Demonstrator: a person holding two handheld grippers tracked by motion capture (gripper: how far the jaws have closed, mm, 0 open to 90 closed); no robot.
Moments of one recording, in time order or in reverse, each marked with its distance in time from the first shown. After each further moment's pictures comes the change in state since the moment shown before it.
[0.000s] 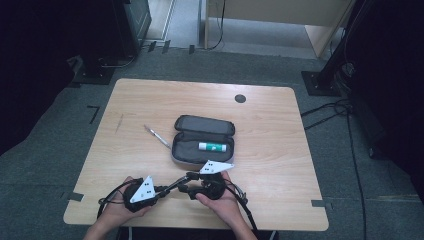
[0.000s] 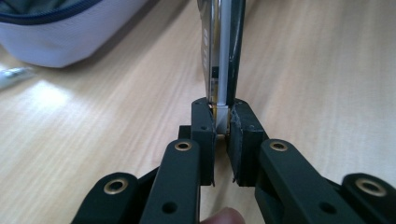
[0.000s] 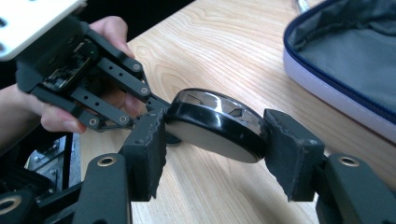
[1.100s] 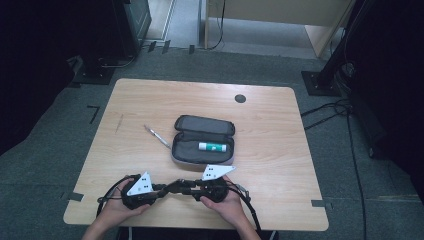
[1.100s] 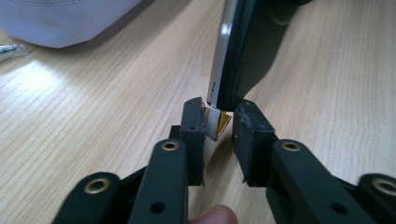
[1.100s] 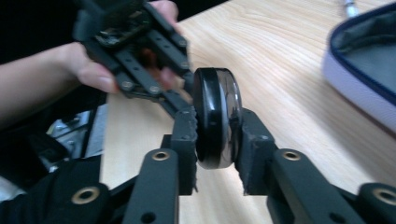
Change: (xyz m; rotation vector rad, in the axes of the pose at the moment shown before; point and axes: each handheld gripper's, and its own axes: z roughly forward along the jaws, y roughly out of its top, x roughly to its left) left arm 0.010 -0.002 -0.002 0.004 -0.036 -0.089; right arm -0.004 -0.008 -0.006 0.012 0.141 -0.139
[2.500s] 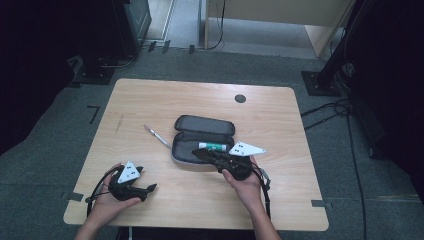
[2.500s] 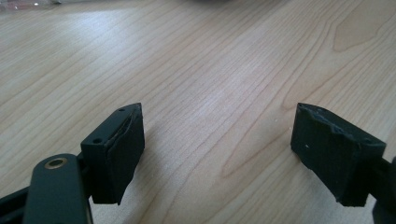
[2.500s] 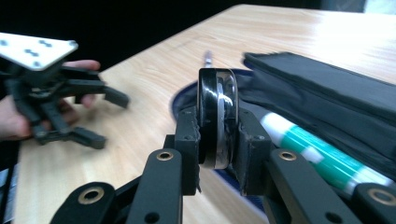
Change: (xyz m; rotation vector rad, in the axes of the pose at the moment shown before) left arm 0.030 -0.017 -0.016 0.049 0.236 -0.232; right arm -0.043 0.032 -0.066 -0.135 -0.306 0.080
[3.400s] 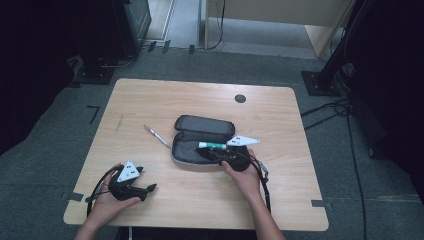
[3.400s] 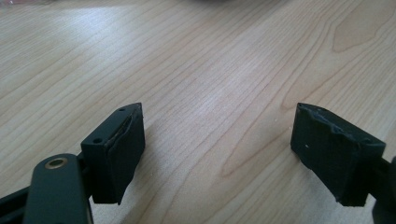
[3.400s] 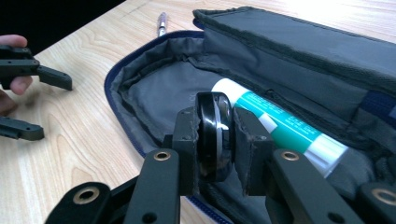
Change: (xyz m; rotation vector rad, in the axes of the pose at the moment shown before) left arm 0.001 0.000 0.000 0.004 -0.010 -0.012; right arm -0.031 -0.003 0.023 0.137 -0.099 0.063
